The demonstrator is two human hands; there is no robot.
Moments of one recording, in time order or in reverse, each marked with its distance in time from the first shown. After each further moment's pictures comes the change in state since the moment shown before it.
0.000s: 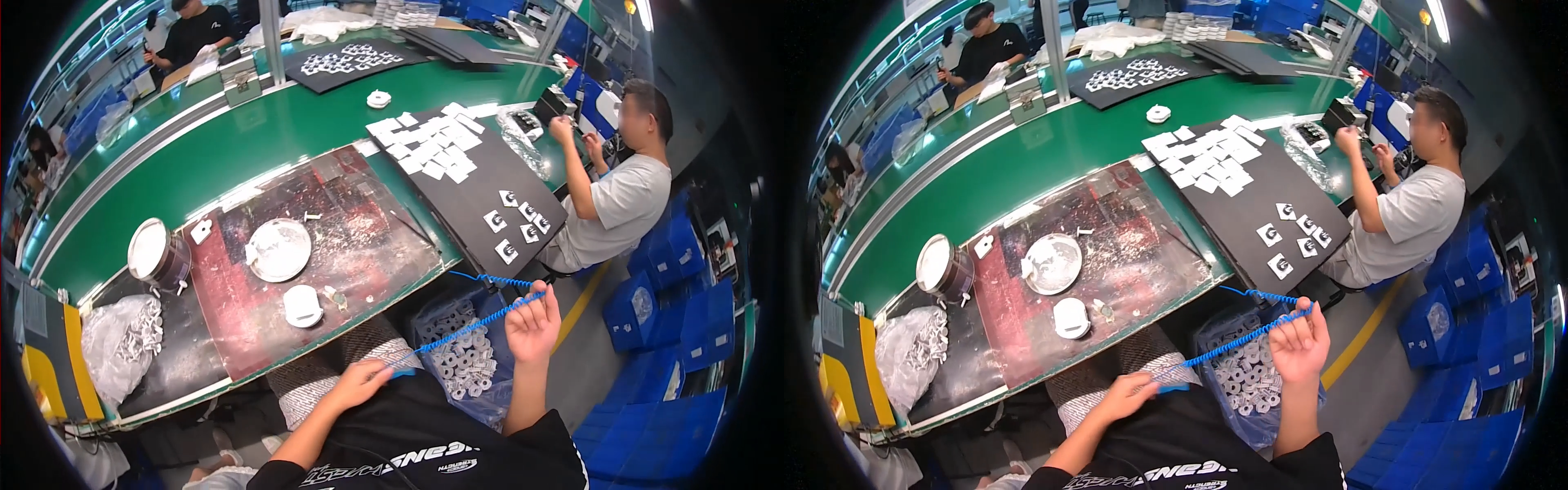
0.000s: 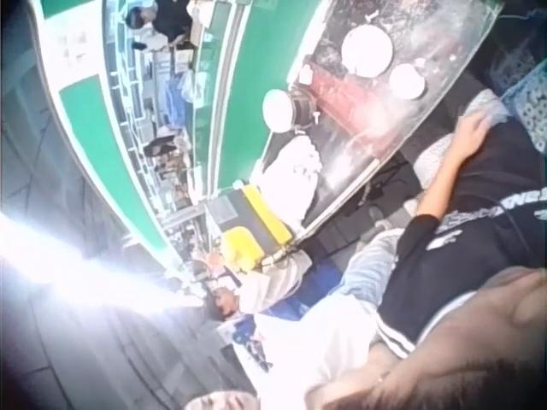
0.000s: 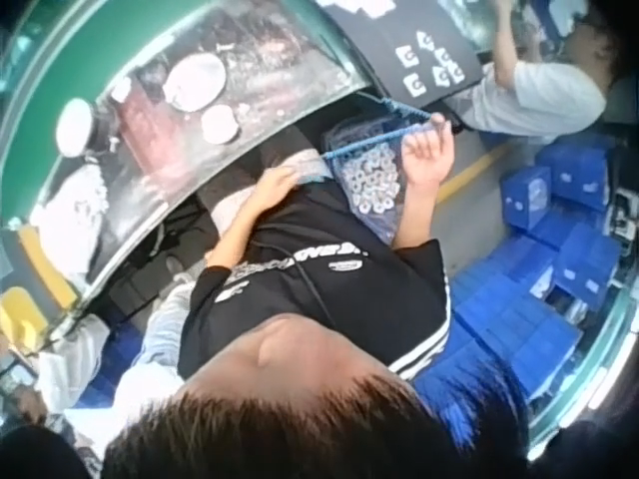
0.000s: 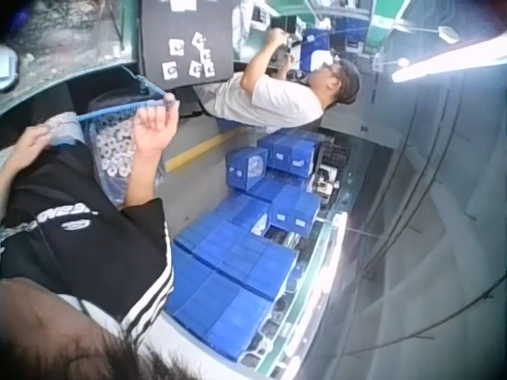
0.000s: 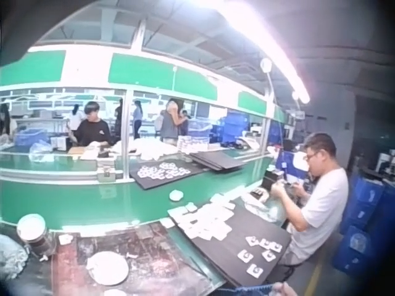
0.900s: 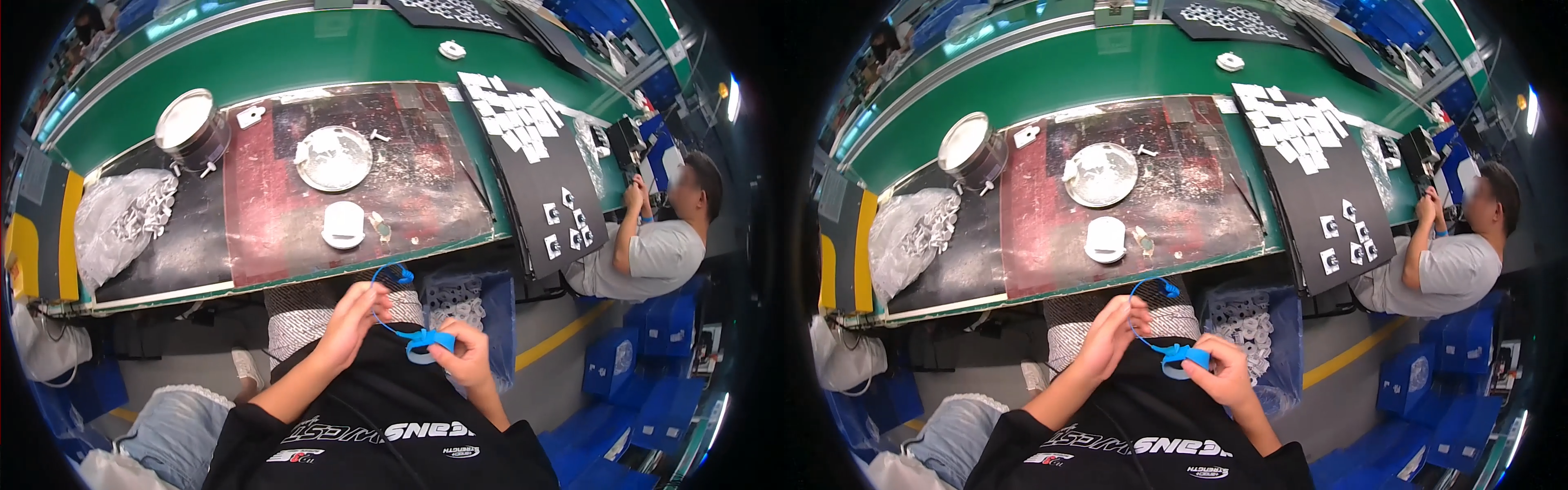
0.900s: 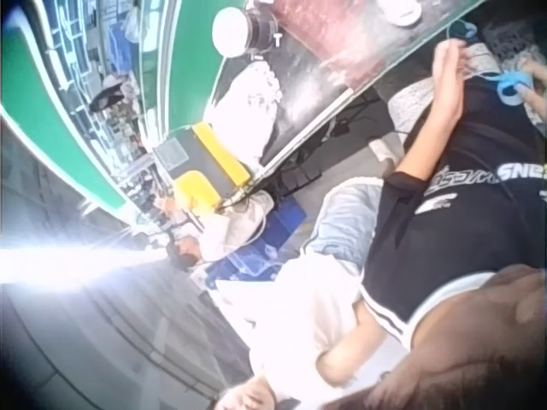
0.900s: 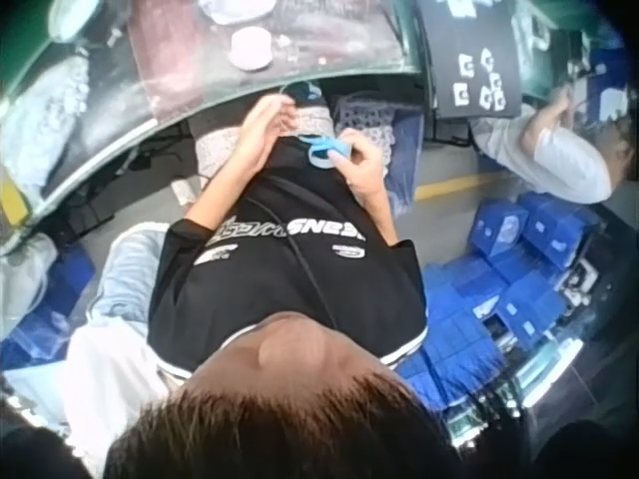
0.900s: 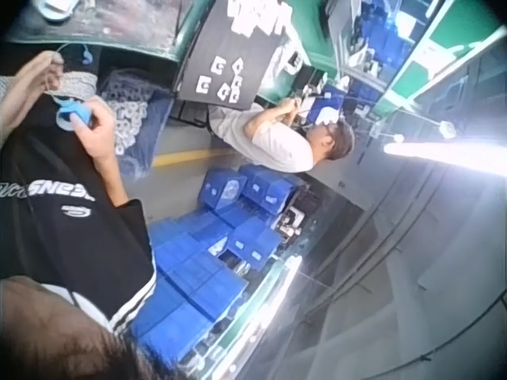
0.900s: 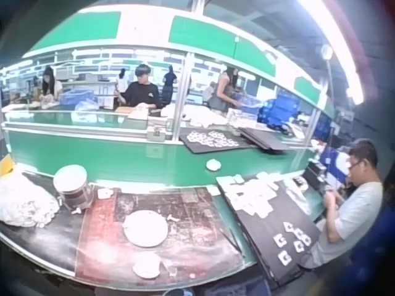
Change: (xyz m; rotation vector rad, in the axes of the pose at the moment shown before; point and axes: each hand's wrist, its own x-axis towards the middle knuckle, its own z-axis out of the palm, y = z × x) left_hand -0.016 0.082 -0.010 -1.051 0.611 -0.294; right_hand -0.050 0.115 0.001 -1.327 -0.326 0.285
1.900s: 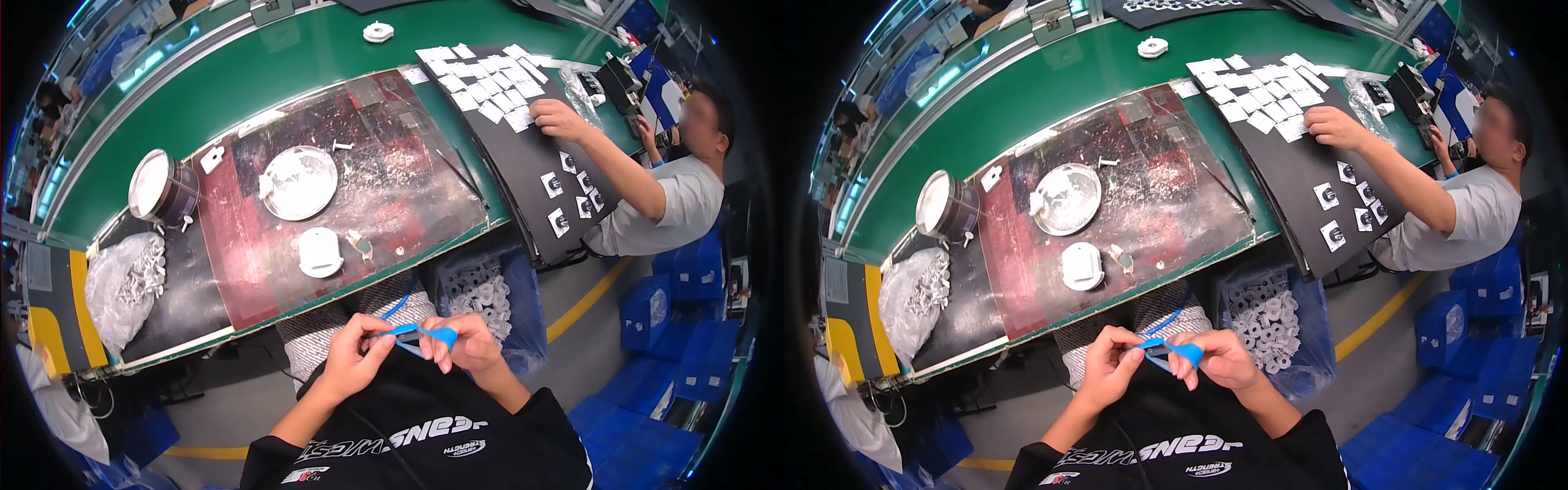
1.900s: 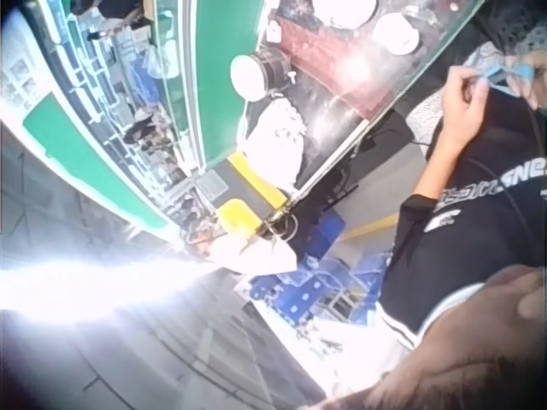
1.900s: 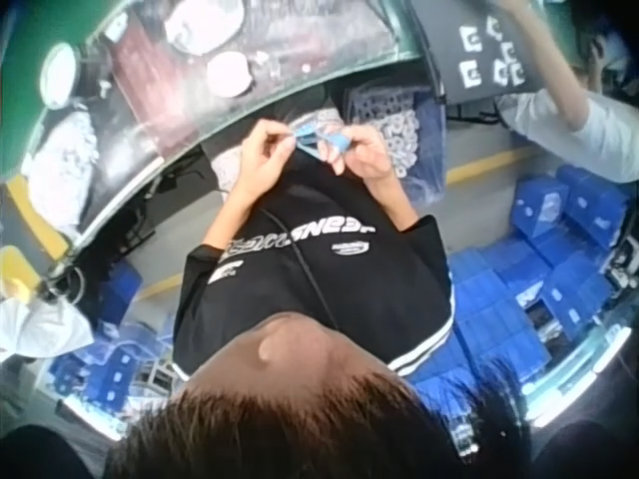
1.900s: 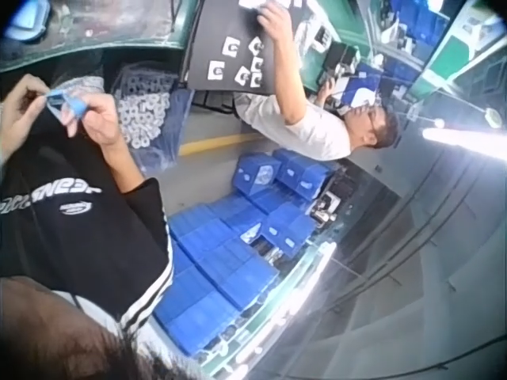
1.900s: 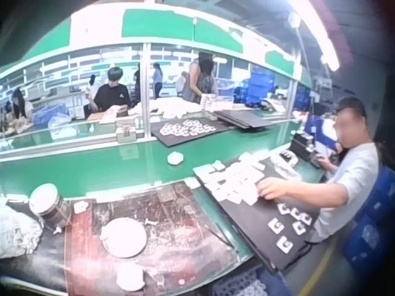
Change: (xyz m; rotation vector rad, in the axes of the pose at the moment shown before) left_hand -0.005 0.008 0.005 0.602 -0.138 0.327; right_hand 0.047 0.012 -0.005 0.742 -0.293 -0.151
